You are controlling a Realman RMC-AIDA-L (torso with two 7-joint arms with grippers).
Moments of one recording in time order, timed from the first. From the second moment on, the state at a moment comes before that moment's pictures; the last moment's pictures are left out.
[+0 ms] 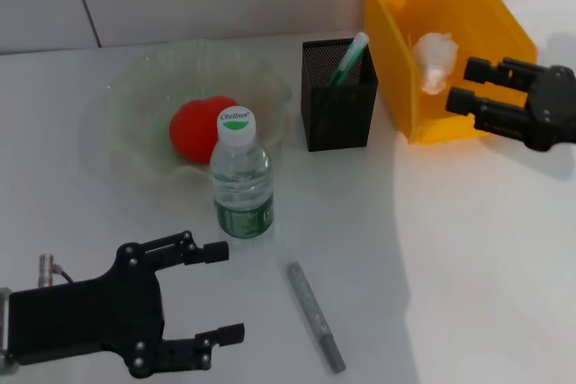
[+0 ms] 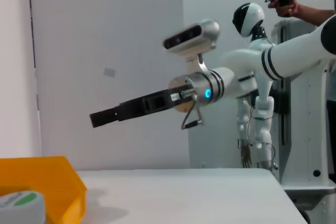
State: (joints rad) left arm -0.35 -2.06 1.02 0.57 1.69 1.80 -0.86; right arm 0.31 2.07 -0.69 -0.91 -1.66 -1.64 1.49
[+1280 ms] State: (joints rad) left arm -0.46 -2.07 1.35 0.85 1.71 1.62 -1.21; right arm 0.24 2.05 -0.52 -0.61 -1.65 -1.62 1.17
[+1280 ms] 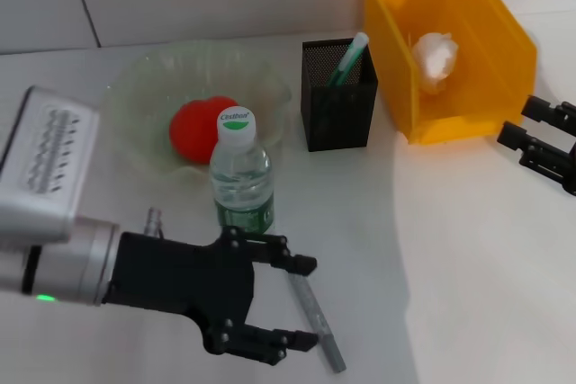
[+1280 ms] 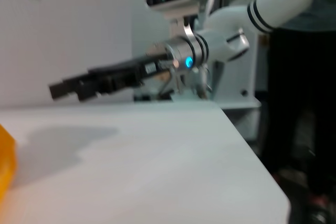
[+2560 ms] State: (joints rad) left arm -0.73 -2.08 2.01 1.49 2.44 1.52 -1.33; right arm 0.19 2.04 -0.52 -0.54 -1.66 -1.70 1.20
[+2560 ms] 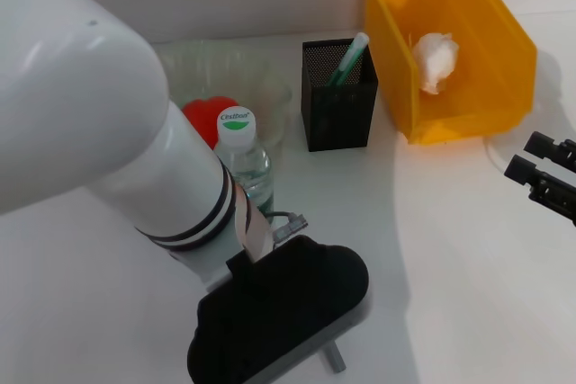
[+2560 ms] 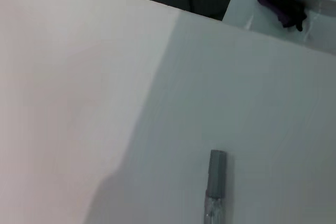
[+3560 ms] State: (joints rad) left arm -0.87 -2.08 2.22 1.37 2.50 1.42 -1.34; right arm 0.23 2.05 -0.52 -0.52 -1.67 -1.70 1.18
